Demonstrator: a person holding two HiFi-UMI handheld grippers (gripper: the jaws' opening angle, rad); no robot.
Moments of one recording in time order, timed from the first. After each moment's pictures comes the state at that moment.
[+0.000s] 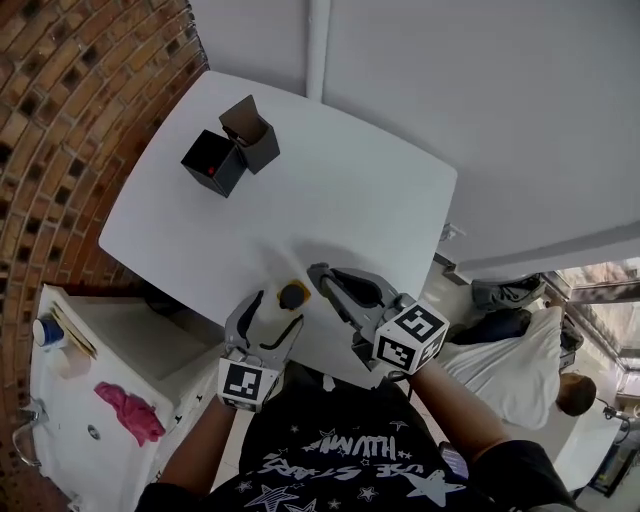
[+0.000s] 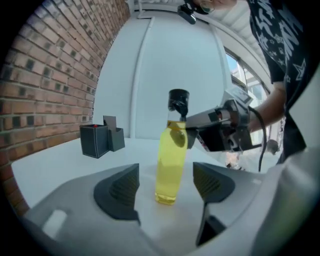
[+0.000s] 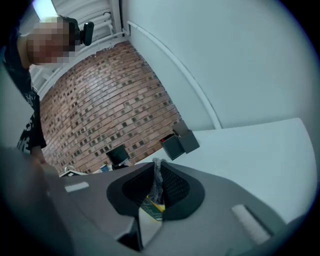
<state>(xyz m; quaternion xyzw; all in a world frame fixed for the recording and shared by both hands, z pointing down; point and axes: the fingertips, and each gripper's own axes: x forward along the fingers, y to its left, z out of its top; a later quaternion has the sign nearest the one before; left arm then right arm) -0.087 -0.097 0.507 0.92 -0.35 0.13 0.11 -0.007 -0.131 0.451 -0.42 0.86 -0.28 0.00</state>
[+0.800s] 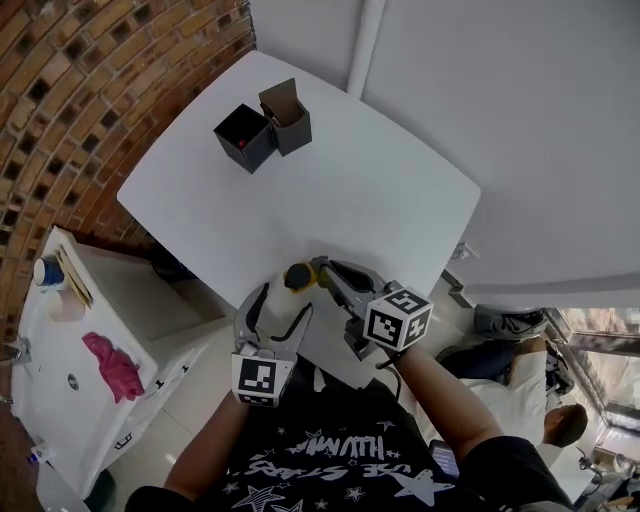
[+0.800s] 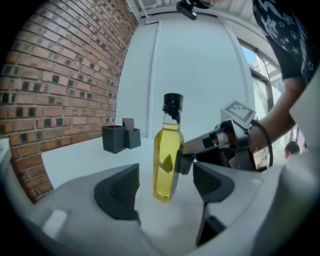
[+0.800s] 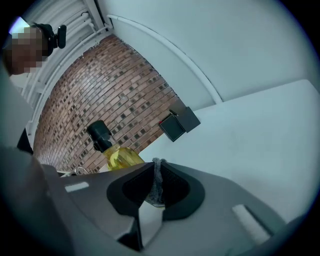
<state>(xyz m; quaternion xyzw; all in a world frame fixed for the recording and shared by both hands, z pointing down) -0.089 -0.085 0.509 0.86 -0.48 0.12 0.11 -0.023 -0.136 0.511 -0.36 0.86 -0.37 -0.02</state>
